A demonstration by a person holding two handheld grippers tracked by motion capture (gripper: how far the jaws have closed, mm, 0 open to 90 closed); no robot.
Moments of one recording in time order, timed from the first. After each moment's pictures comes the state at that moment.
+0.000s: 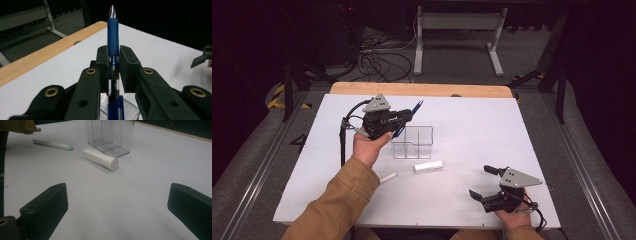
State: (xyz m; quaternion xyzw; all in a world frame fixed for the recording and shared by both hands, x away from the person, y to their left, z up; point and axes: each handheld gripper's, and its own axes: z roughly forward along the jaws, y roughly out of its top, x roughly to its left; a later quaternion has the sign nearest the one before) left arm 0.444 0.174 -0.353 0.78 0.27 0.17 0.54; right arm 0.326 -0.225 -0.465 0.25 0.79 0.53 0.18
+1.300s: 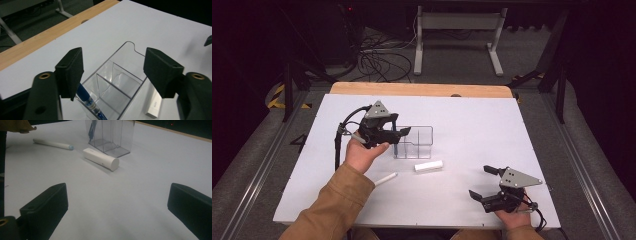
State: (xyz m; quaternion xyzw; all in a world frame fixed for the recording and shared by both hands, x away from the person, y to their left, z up) left arm 0.420 0.180 -0.351 0.81 0.30 0.19 0.46; right arm 0.326 -0.224 -0.465 0.24 0.79 0.53 0.18
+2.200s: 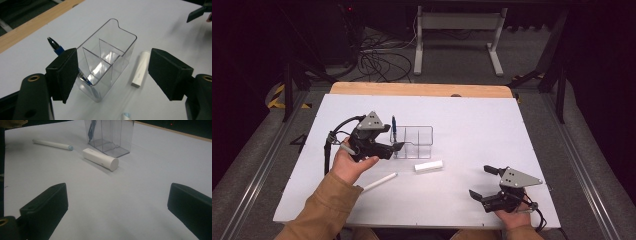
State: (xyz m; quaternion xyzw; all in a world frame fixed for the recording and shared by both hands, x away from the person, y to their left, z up) left arm 0.386 0.192 -0.348 0.85 0.28 0.17 0.42; right arm 0.326 -0.225 -0.465 0.25 0.79 0.53 0.18
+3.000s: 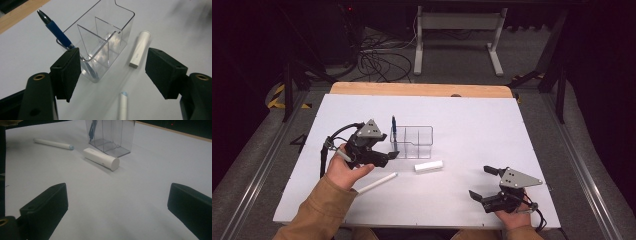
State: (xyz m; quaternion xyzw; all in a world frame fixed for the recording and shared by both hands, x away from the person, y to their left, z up) left arm 0.375 0.199 -0.357 0.87 0.29 0.15 0.37; right arm 0.325 -0.225 -0.465 0.24 0.79 0.53 0.18
